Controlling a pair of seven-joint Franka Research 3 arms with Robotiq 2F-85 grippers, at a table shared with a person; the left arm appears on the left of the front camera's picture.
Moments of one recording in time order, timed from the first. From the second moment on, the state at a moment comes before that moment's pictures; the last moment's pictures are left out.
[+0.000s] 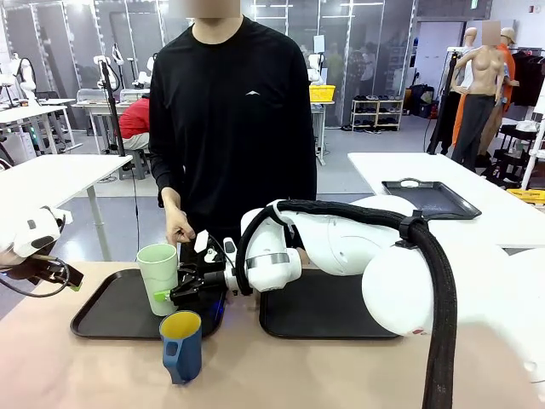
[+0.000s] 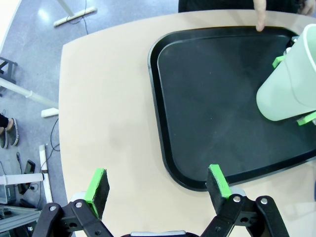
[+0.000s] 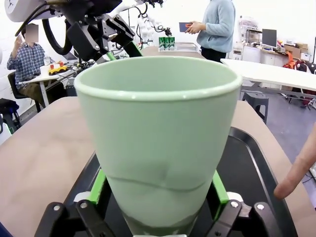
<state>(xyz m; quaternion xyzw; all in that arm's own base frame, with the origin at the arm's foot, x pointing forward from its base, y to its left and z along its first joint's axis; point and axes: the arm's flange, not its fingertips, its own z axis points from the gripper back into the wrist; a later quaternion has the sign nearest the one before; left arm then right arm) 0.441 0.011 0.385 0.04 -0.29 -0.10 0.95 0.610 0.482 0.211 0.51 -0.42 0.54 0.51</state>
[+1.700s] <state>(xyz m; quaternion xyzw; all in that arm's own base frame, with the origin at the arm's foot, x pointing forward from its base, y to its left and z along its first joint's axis) 0.441 0.011 0.385 0.04 -0.29 -0.10 0.95 0.605 0.387 0.253 0.45 -0.39 0.56 0.58</state>
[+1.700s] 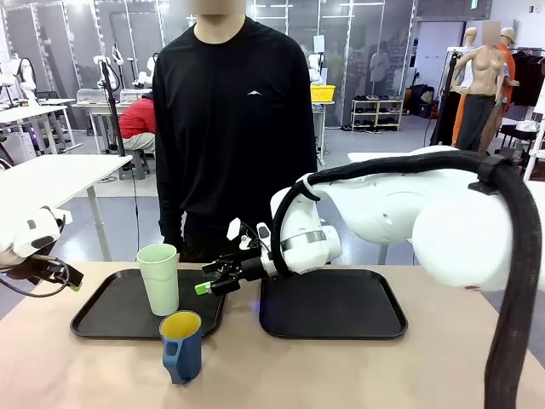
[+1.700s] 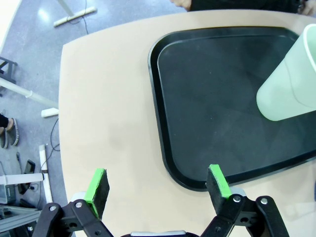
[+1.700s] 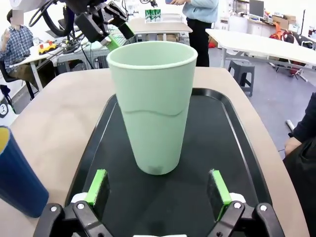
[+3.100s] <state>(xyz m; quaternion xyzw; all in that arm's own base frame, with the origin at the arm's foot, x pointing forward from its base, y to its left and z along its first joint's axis) 0.441 0.011 0.385 0.04 -0.29 -0.10 0.95 0.609 0.392 0.248 0.45 -0.39 0.55 0.58</state>
